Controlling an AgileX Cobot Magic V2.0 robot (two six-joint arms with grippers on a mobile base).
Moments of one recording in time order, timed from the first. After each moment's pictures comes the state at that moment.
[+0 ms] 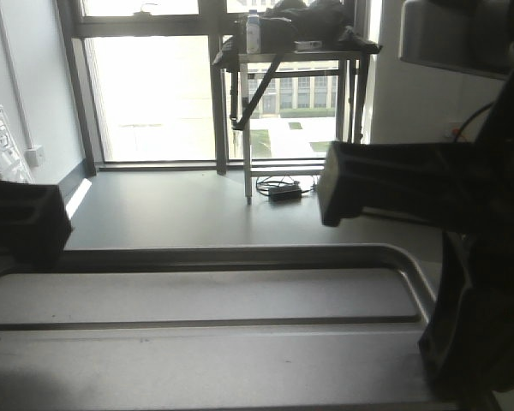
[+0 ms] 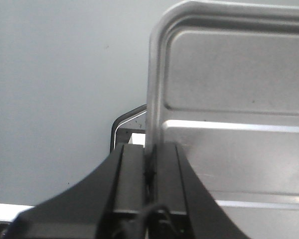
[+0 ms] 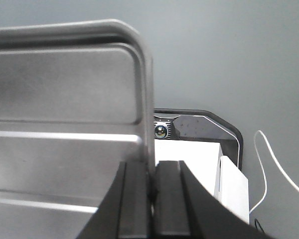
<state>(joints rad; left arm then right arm) -1.14 1.23 -0.77 0.28 1.06 -1.22 0.93 1.21 -0.72 -0.16 0.80 1.15</state>
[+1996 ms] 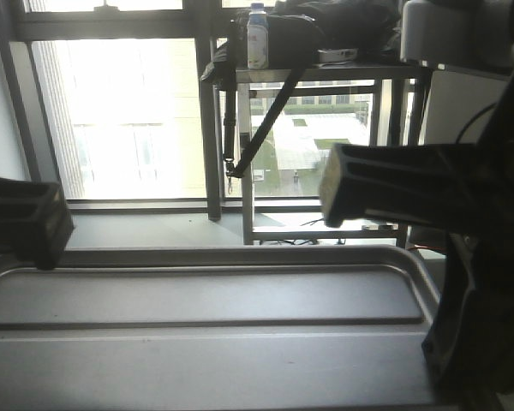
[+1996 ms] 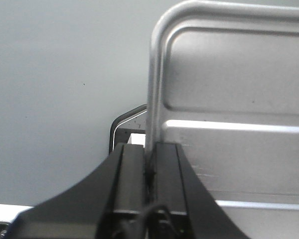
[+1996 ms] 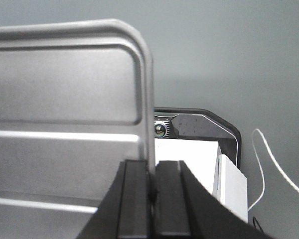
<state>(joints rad) -1.14 1.23 -0.77 0.28 1.06 -1.22 0.93 1.21 -0.72 -0.16 0.81 1.15</state>
